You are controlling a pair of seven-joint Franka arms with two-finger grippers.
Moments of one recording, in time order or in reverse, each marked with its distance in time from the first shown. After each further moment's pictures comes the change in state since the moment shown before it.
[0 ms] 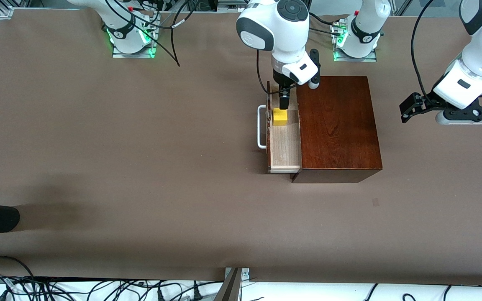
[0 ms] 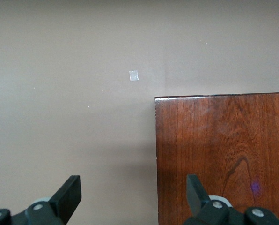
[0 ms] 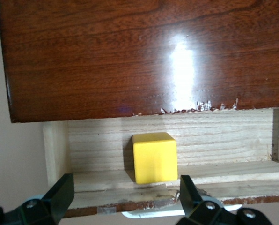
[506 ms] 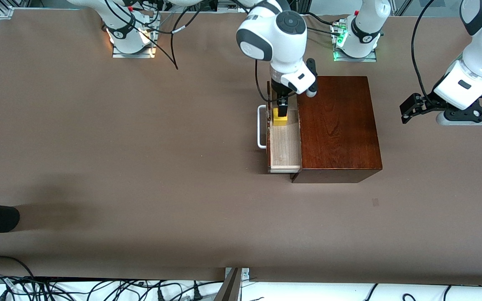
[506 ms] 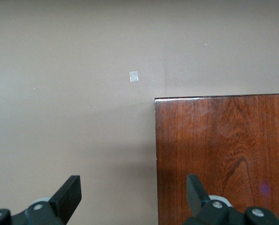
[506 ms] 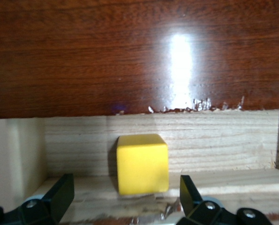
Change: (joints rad) left arm 0.000 0.003 0.000 0.006 0.000 -0.002 0.000; right arm 0.000 0.052 -0.029 0.001 -0.002 0.053 -0.042
